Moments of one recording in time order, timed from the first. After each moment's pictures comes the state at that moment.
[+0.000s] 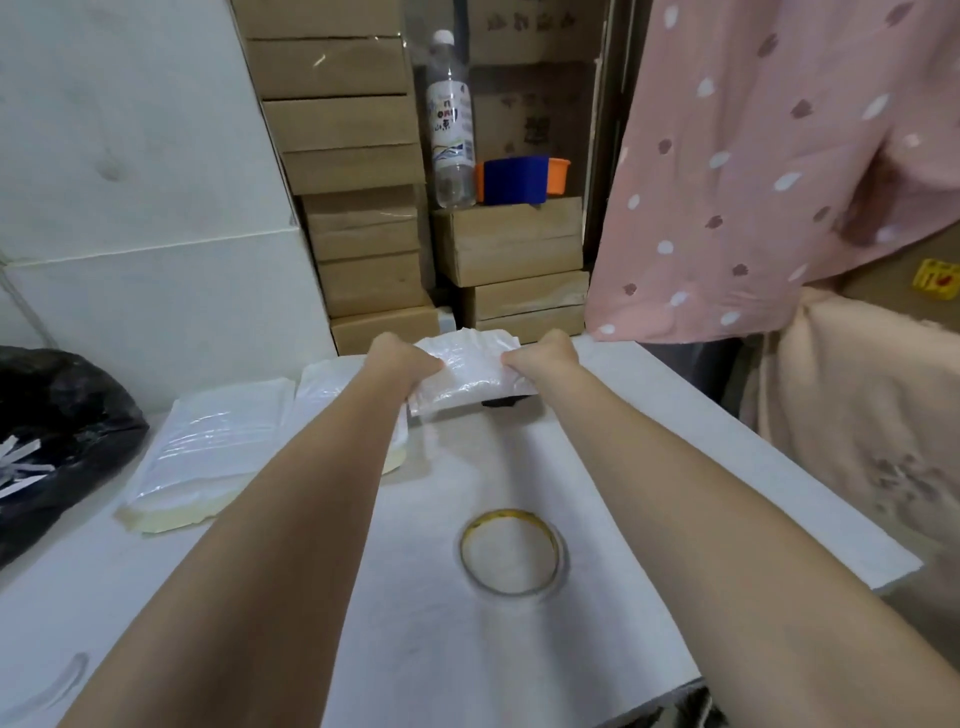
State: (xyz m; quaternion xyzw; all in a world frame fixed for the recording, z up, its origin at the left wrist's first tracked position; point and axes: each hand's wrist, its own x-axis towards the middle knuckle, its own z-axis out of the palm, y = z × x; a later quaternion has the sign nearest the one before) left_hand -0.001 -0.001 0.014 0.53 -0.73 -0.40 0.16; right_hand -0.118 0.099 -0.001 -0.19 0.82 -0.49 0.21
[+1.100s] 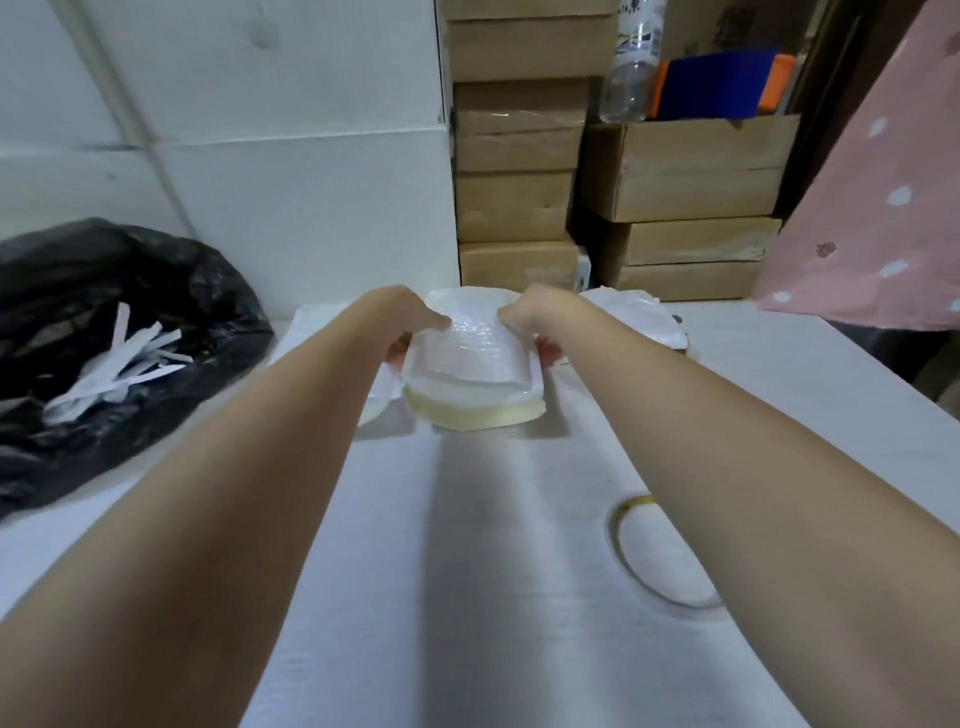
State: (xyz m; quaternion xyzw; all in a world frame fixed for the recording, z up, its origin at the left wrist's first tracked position) left_hand 0.099 -0.096 -0.001 0.59 -0.73 -0.34 0.01; right_hand -0.029 -0.015 -0.001 -0.41 0.86 -0.15 0.27
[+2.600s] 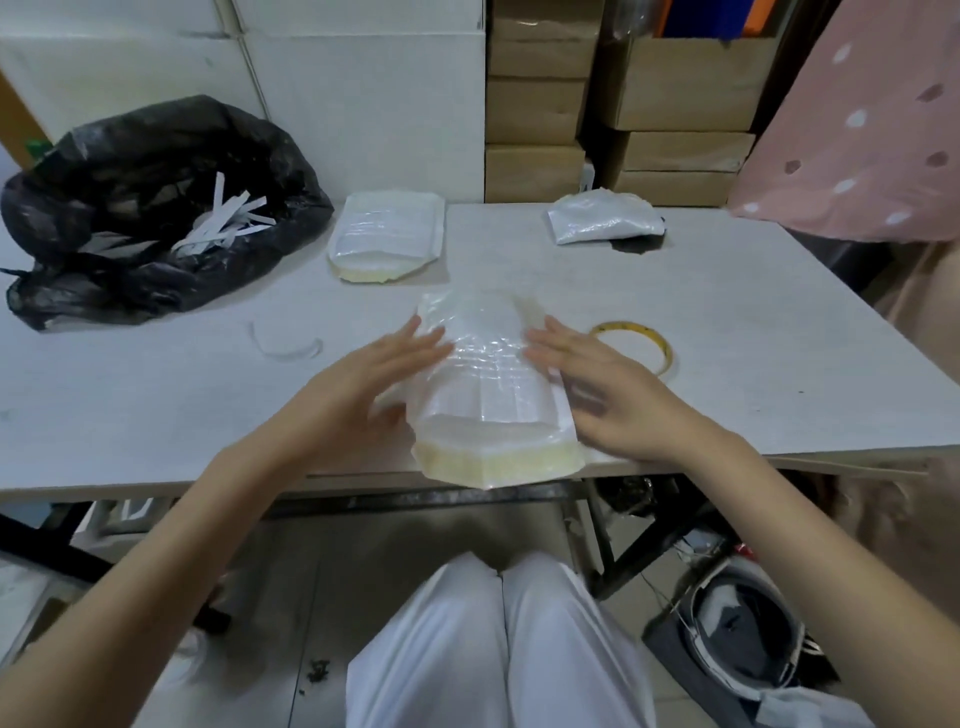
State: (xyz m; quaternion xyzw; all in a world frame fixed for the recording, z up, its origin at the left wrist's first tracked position) left_hand 0.308 0.111 -0.066 0.19 -0.95 -0.18 0.19; right_hand 0.046 0.241 -0.079 -0.74 0.60 -0.29 0.10
